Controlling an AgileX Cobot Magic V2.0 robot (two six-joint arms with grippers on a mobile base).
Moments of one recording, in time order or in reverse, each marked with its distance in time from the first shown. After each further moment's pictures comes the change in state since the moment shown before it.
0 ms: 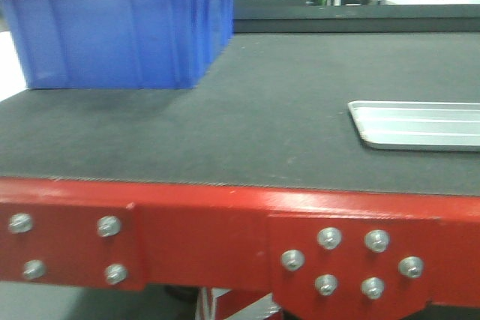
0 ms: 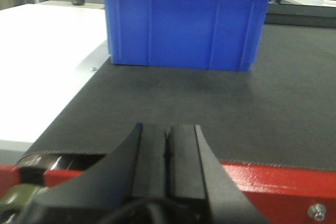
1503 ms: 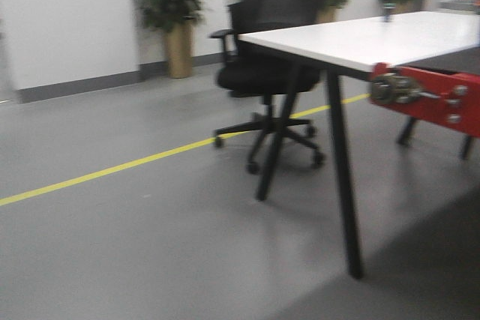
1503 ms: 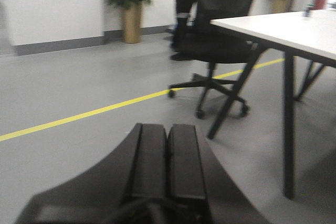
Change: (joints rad) left arm 0.000 0.000 0.000 0.000 0.000 0.000; right arm 0.000 0.000 0.000 0.000 0.000 0.000
